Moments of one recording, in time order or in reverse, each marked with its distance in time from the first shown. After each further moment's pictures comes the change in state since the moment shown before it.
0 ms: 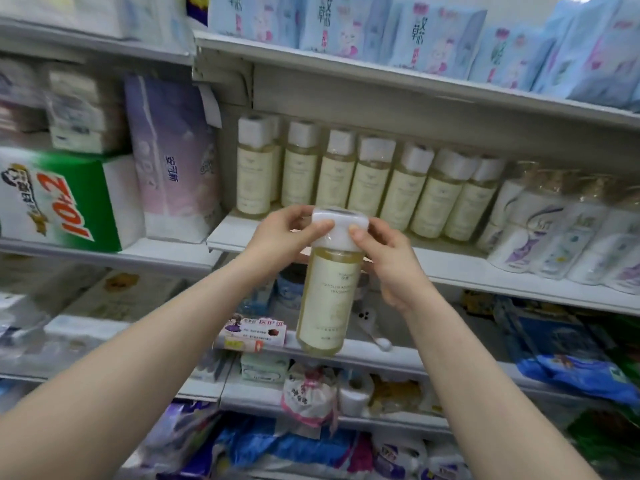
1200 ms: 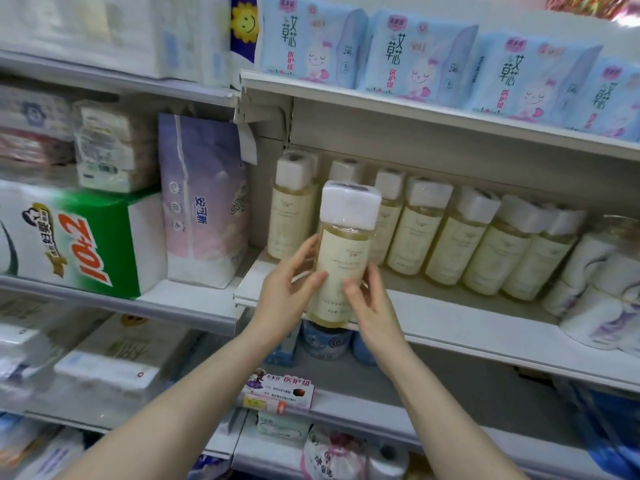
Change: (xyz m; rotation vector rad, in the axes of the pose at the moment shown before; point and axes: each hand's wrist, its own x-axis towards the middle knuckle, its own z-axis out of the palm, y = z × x) left_hand 0.051 -0.068 -0.044 0.022 0.172 0.239; right_hand 0.079 0.060 0.069 -0.120 -0.092 -0.104
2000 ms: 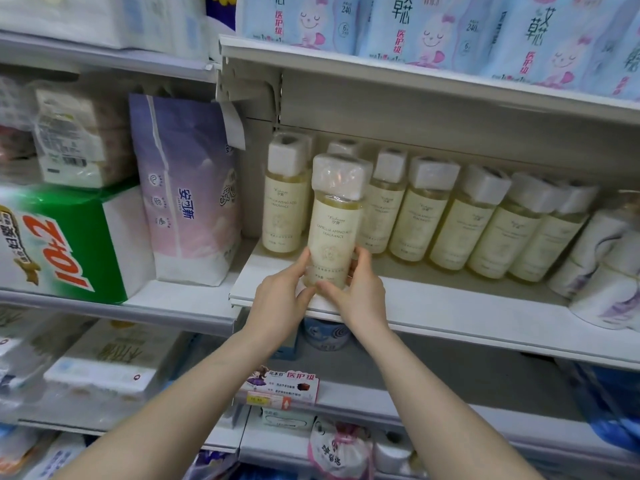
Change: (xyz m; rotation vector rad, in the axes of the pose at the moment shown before) left_hand 0.011 -0.040 -0.006 0.521 -0.106 -0.078; right_hand 0.046 0.031 0.027 -0.454 0.231 0.117
